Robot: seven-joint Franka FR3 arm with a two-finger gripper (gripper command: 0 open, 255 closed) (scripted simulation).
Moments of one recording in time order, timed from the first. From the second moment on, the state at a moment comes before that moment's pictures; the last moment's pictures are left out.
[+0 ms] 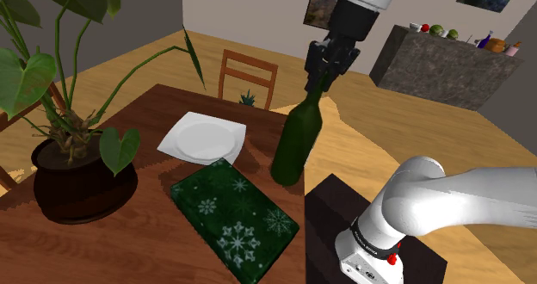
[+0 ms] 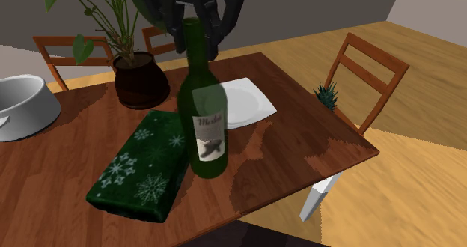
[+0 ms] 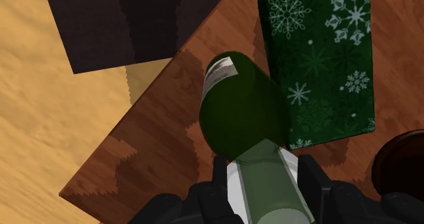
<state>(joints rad) 0.05 -0.83 0.22 -2.18 0.19 1.47 0.37</state>
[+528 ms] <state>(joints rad) 0.05 -0.77 0.21 -2.03 0.18 1.38 0.37</state>
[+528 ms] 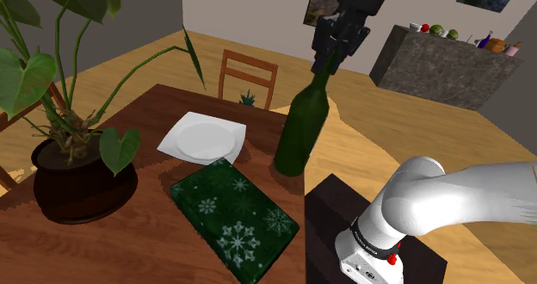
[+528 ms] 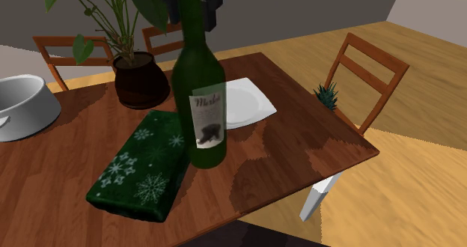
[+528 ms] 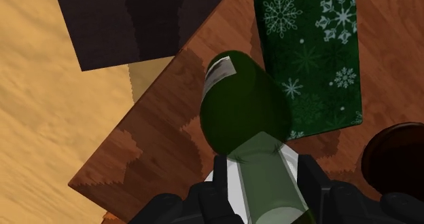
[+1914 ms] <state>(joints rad) 0.03 -0.15 0.68 -1.06 0.08 1.05 0.87</state>
